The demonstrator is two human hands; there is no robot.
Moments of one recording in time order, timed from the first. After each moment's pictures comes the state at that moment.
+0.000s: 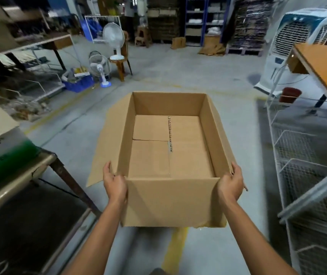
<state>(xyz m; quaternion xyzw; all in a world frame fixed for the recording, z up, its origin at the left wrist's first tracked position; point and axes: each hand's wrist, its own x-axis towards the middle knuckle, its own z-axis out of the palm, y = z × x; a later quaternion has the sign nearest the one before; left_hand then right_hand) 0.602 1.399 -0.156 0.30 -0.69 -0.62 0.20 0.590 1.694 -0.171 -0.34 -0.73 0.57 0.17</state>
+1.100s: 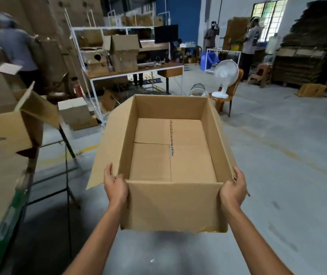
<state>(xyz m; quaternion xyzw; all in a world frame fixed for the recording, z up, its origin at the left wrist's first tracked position) 0.028 1.104 -0.116 0.47 -0.57 -0.52 0.43 -0.149 1.338 -0.127 -0.06 -0.76 0.65 0.04</state>
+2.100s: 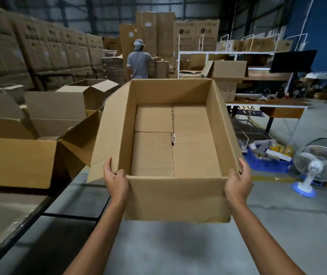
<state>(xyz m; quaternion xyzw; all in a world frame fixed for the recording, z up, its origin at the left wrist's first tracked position) -0.232 0.691 -0.058 0.53 -0.40 -0.35 0.66 -0.515 0.778 -0.047 0.26 -0.68 0.68 -0.09</state>
